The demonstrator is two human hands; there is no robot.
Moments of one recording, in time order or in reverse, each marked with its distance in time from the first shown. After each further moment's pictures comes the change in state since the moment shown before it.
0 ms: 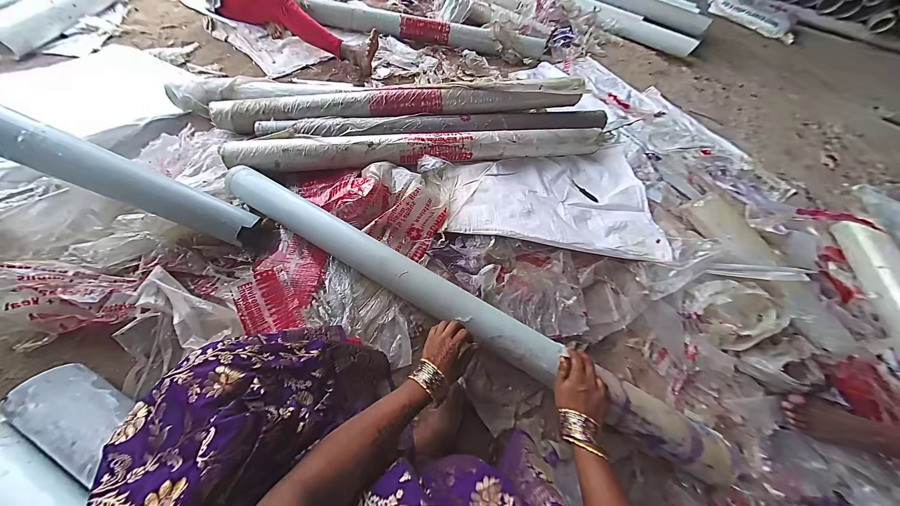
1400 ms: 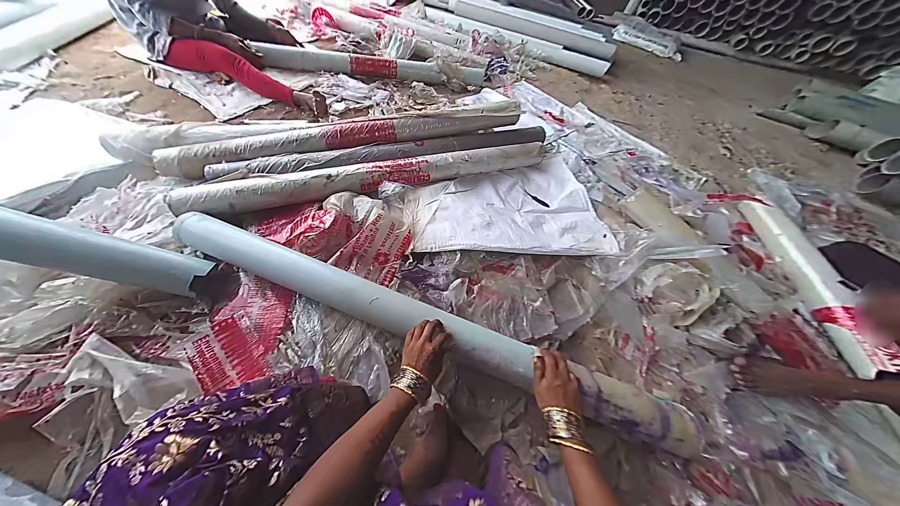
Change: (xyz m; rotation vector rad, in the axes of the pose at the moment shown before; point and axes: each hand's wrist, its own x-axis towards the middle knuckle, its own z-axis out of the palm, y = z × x) left_hand 0.033 -0.013 0.011 0.110 0.136 0.093; right_hand 0.008 0.000 -0.006 0.039 -0.100 0.059
